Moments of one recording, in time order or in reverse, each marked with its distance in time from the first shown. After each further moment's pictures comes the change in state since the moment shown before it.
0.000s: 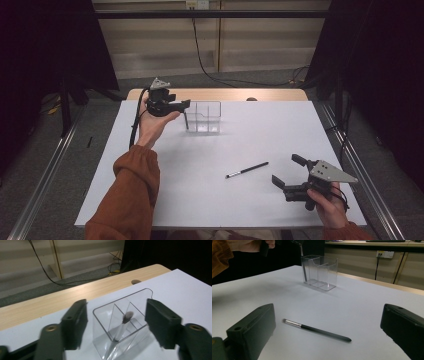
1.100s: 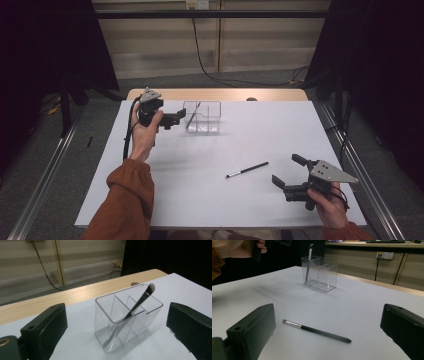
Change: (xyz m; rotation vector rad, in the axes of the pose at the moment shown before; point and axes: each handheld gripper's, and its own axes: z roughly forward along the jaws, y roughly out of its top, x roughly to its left) left arm 0.000 -0.028 -0.027 -0.079 0.010 -0.012; right arm 0.000 0.001 -0.001 -0.004 0.001 -0.003
